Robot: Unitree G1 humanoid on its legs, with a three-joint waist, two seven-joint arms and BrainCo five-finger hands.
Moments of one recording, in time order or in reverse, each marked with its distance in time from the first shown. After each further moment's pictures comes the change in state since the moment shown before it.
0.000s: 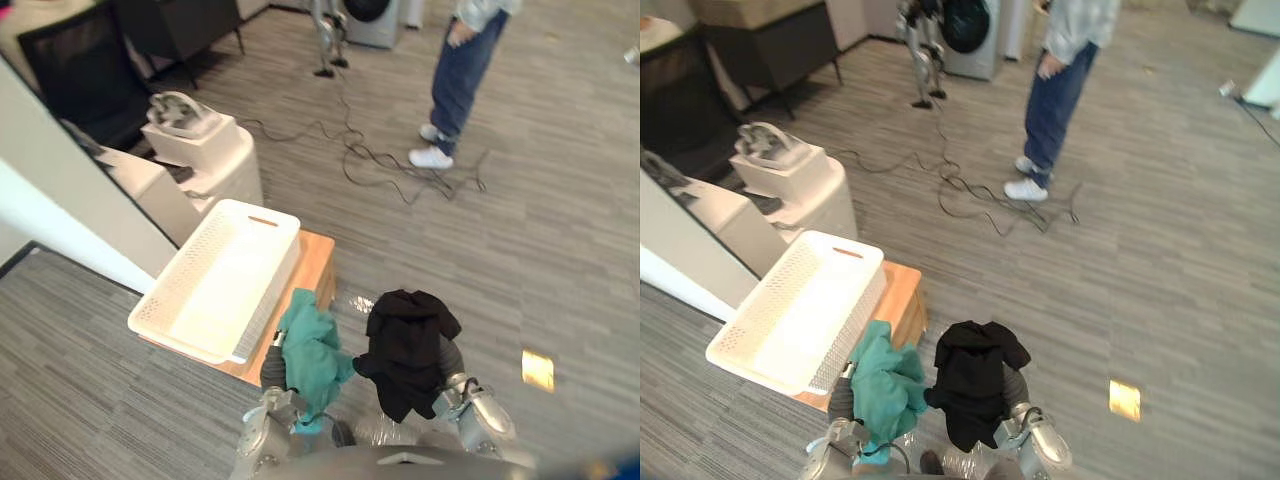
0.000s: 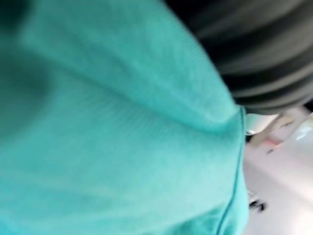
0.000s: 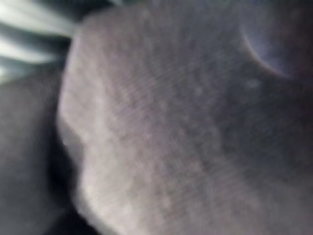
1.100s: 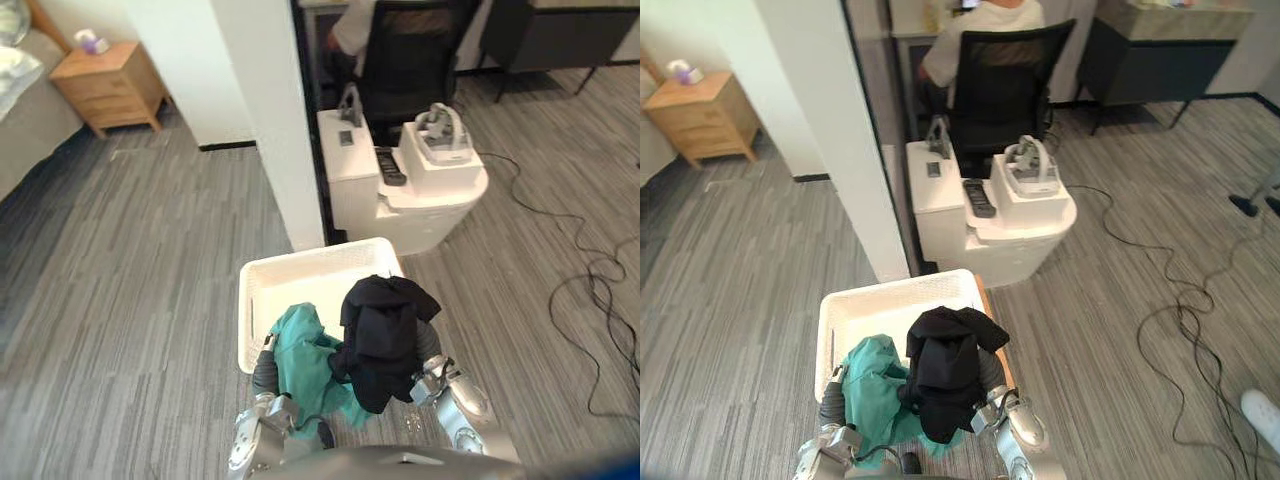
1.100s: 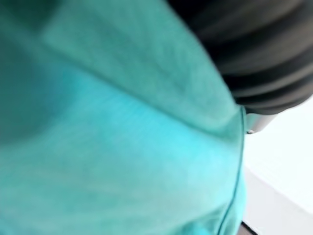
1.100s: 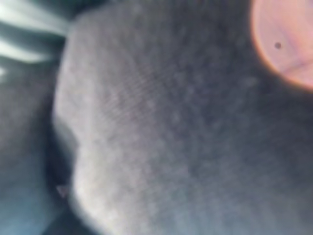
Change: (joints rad) left arm 0.101 -0.039 0.039 -0.097 -0.002 0.094 -0.053; right arm -0.081 0.011 0.070 -0.081 -0.003 -0.040 -0.098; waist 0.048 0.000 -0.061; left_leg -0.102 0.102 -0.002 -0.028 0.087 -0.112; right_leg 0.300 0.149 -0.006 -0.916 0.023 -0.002
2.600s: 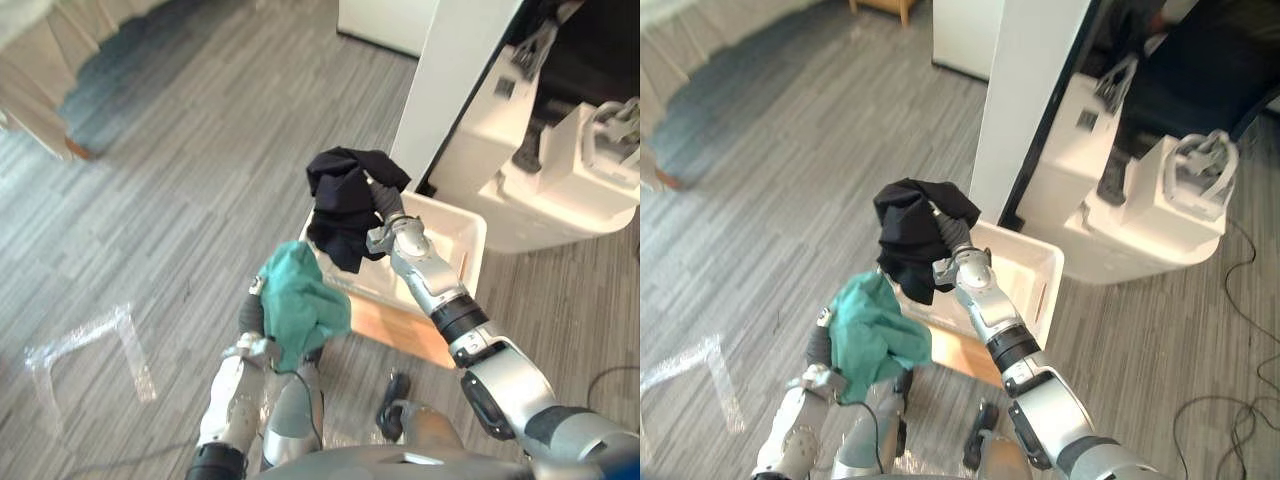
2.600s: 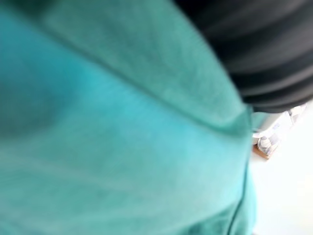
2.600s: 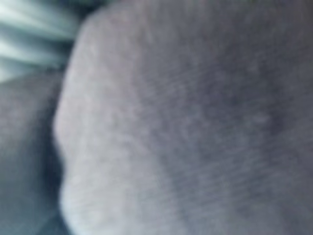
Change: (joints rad) left arm -0.388 0.080 0.171 0.046 -0.009 0.004 -0.112; right arm -0.913 0.040 -0.066 0.529 -0.160 0.128 -0.380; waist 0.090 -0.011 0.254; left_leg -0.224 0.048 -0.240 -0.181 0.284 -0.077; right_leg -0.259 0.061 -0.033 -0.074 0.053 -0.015
